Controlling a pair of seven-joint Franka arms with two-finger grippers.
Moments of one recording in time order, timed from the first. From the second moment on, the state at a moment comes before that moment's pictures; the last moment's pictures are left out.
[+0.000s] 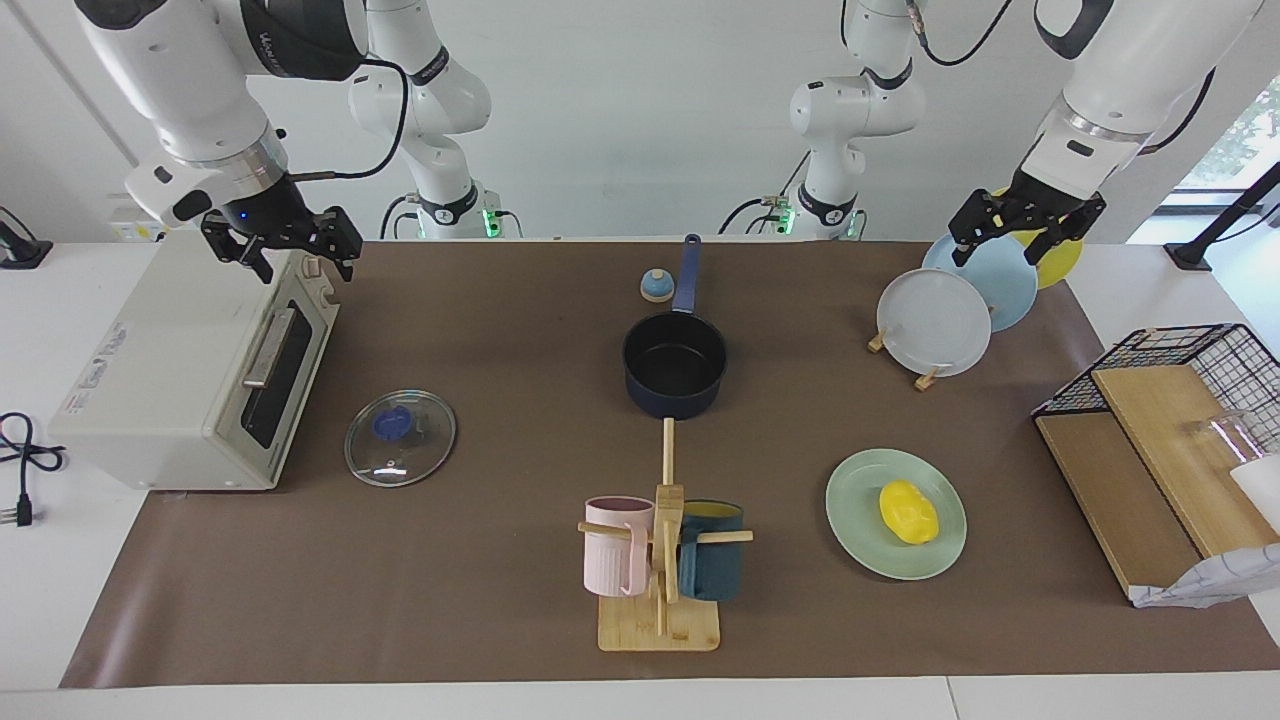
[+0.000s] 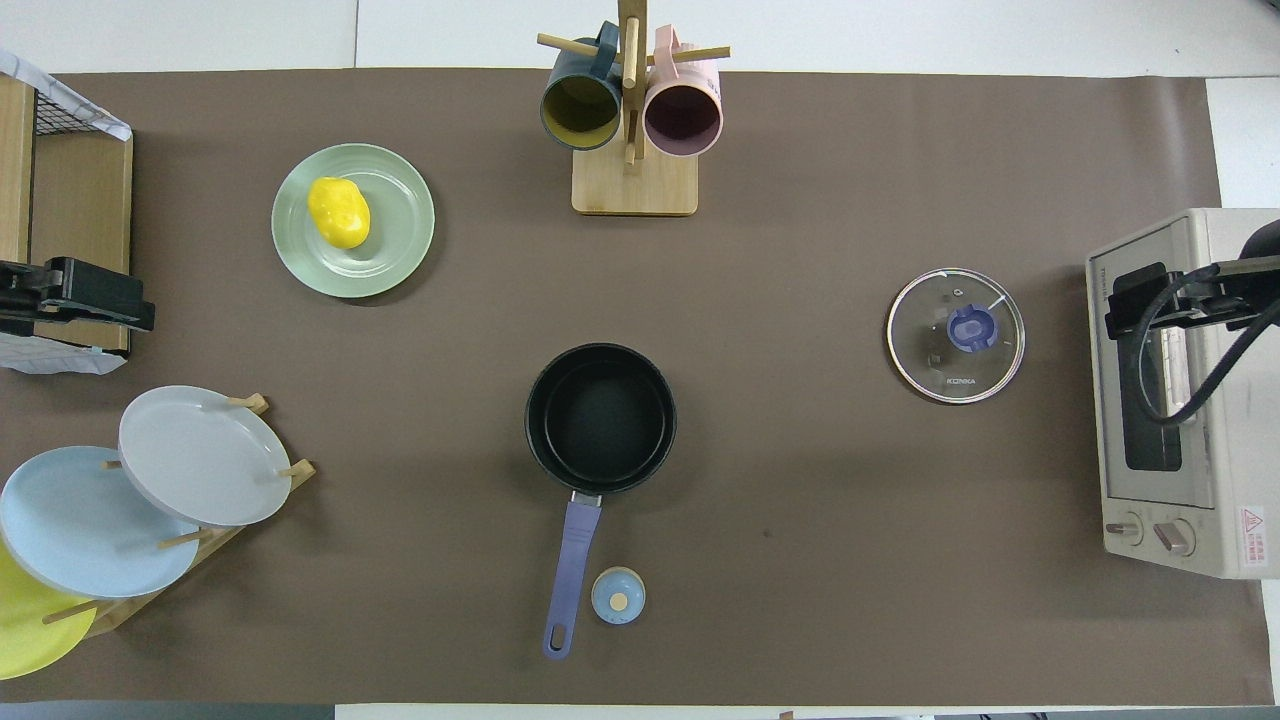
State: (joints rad) left arm -0.01 -0.02 -0.07 -1.55 -0.02 1.50 -0.04; right arm 0.01 -0.01 -0.03 -1.61 -0.04 1.53 -0.05
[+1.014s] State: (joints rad) left arm -0.01 0.13 -0.08 -1.54 -0.05 1.61 -0.04; right arm 0.02 -0.01 -0.02 -1.64 -0.03 1.58 -0.06
